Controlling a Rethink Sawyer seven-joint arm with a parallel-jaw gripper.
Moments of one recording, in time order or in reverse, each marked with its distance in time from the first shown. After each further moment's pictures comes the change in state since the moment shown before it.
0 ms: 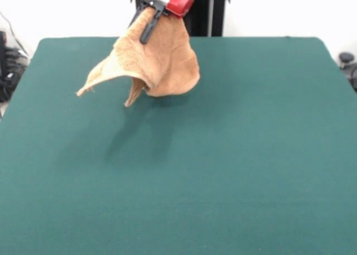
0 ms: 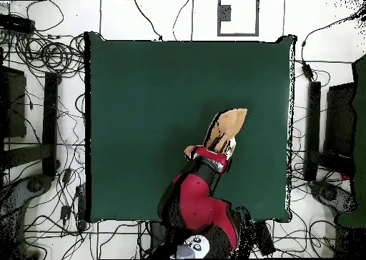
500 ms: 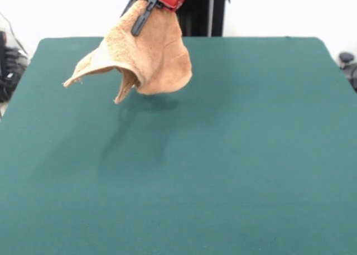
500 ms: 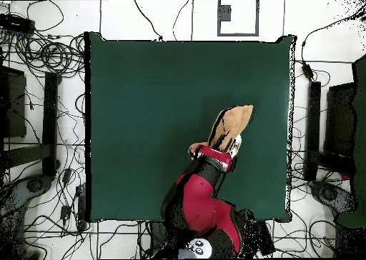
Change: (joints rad) arm -0.001 0.000 -0.029 -0.004 0.000 -0.031 0.000
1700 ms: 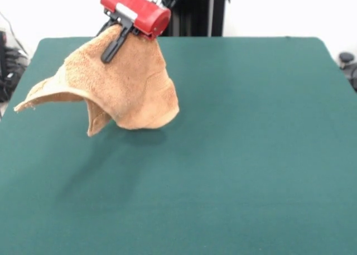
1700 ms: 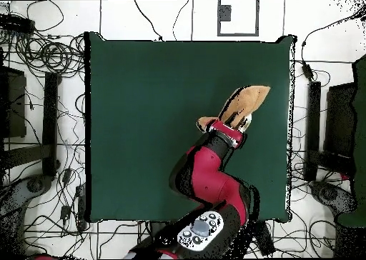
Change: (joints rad) arm -0.051 0.098 0.027 -0.138 0.235 0.028 0.000
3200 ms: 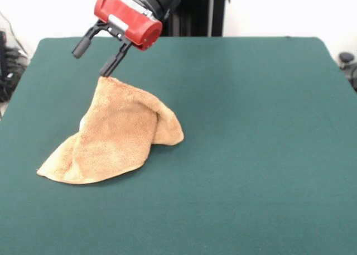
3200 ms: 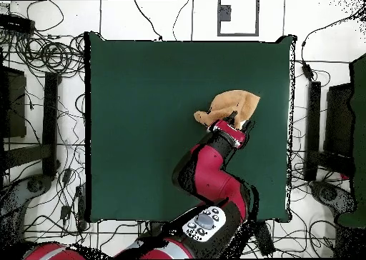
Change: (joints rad) arm -0.017 0.041 0.012 0.003 0.074 -0.032 0.000
